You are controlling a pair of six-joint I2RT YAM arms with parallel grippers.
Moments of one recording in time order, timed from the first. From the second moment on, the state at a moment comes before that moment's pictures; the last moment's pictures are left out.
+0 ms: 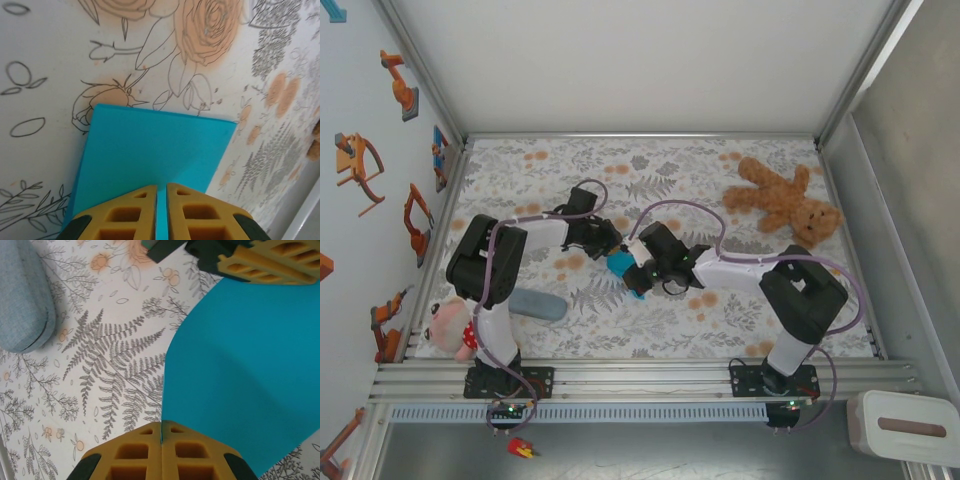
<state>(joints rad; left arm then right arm) -0.50 1.92 1.07 -0.21 0.49 -0.95 0.85 1.70 0.91 -0.09 -0.37 0.24</state>
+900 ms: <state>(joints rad) -0.50 1.96 1.12 -0.29 0.52 -0.84 0.78 1.81 0.96 -0.13 -0.37 0.34</state>
